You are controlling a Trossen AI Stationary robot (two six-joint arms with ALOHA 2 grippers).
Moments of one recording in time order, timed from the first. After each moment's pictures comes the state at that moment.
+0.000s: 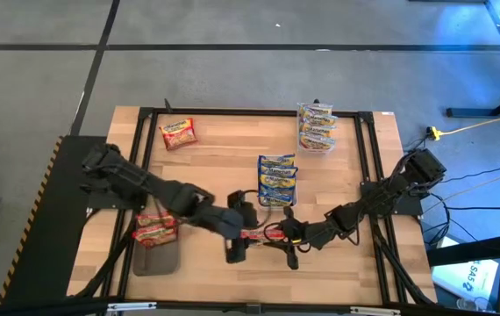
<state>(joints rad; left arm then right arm) -0.42 1.71 1.62 -0.61 -0.26 -0.44 0.55 1.66 0.75 0.55 0.38 0.41</state>
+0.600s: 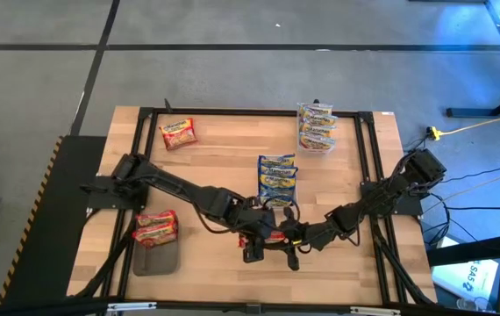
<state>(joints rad) -0.33 1.98 1.83 -0.83 -0.06 -0.49 0.55 1.66 0.75 0.54 0.38 0.42</state>
